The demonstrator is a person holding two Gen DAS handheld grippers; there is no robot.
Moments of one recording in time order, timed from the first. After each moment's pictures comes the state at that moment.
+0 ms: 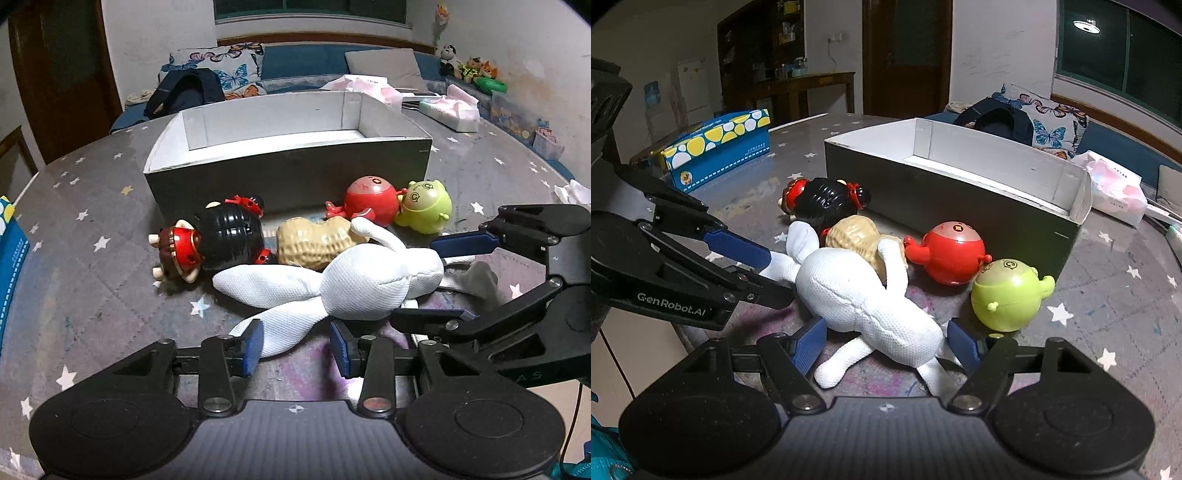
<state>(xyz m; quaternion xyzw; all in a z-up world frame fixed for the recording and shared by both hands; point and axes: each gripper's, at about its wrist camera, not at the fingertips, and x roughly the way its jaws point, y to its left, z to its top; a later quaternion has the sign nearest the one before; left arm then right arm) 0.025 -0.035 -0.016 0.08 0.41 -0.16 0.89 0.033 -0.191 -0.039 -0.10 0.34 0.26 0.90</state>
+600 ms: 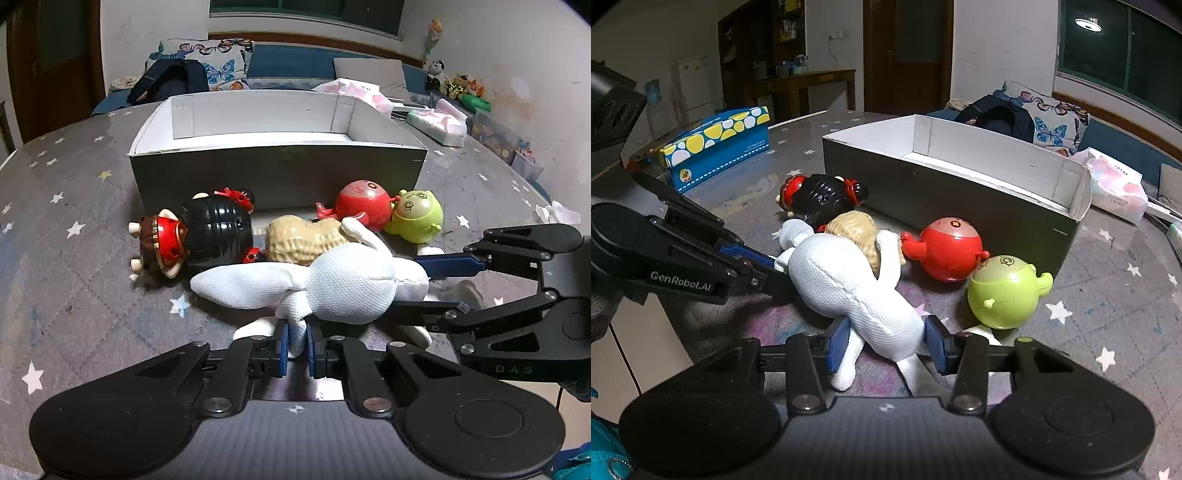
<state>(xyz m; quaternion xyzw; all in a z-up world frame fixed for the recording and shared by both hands) 0.036 -0.020 -0.024 0.03 0.41 -0.19 0.89 0.034 -0.195 -0.040 -0.10 0.34 0.26 0.90</state>
